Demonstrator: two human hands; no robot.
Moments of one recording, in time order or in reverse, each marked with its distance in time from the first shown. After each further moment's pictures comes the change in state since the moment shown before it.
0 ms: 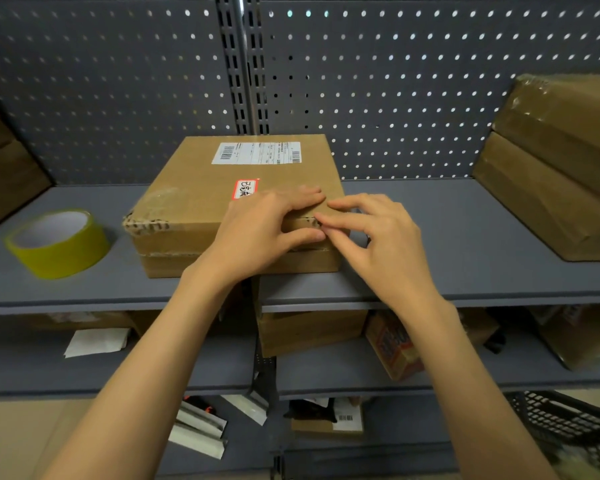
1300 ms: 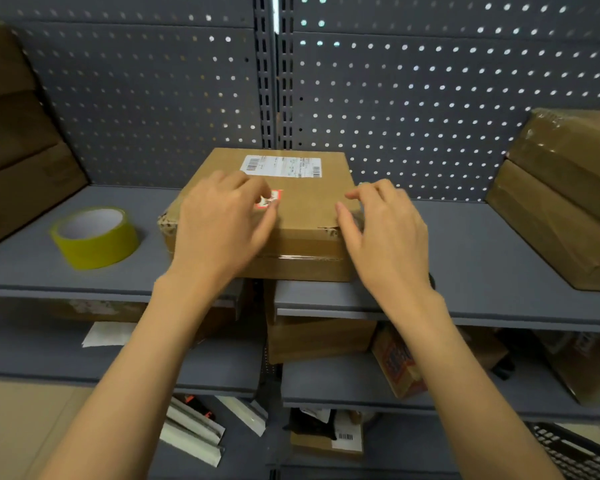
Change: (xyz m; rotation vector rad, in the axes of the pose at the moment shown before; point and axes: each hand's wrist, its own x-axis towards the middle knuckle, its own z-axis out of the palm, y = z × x) left_hand -0.033 -0.010 -0.034 0.409 0.456 -0.082; right_hand 0.024 -0.029 0.000 -0.262 0.077 0.097
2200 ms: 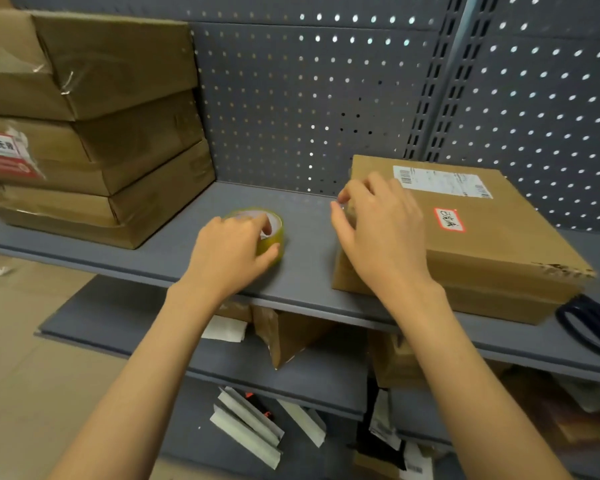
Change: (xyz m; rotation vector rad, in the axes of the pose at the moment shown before) left_hand -0.067 -0.196 -0.022 0.114 -0.352 -0.212; right_hand 0.032 -0.175 0.107 0.024 -0.019 -0.197
